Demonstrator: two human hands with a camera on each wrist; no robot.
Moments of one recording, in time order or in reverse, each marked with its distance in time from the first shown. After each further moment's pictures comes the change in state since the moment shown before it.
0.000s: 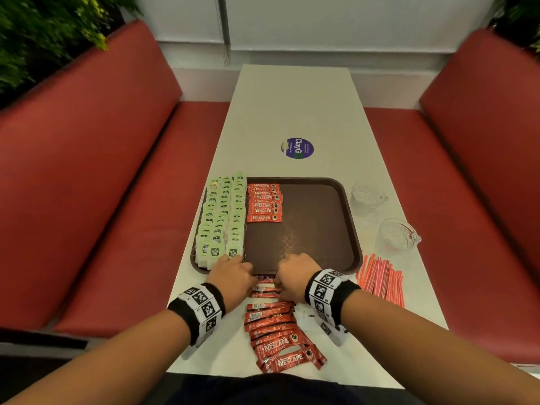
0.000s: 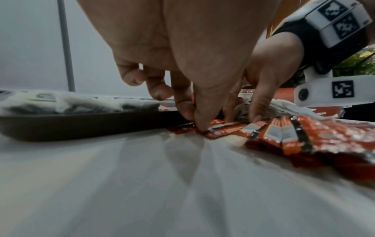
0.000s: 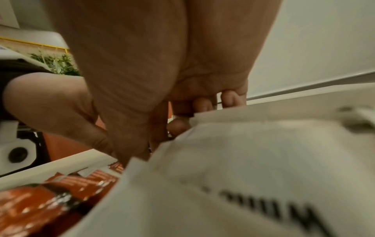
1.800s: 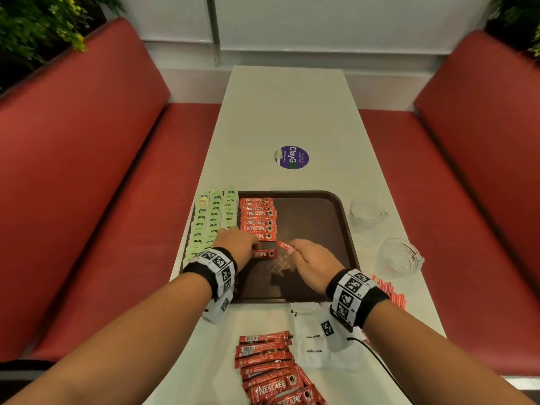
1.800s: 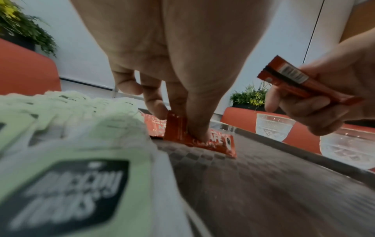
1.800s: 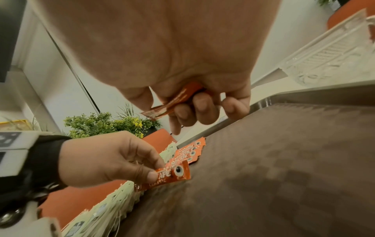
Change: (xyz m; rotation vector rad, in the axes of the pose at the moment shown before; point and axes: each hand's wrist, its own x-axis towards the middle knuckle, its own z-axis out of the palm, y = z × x) left_hand 0.112 -0.055 -0.046 -0.282 0.051 -0.253; right_hand 0.007 0.070 -0.022 0.707 0.420 0.189
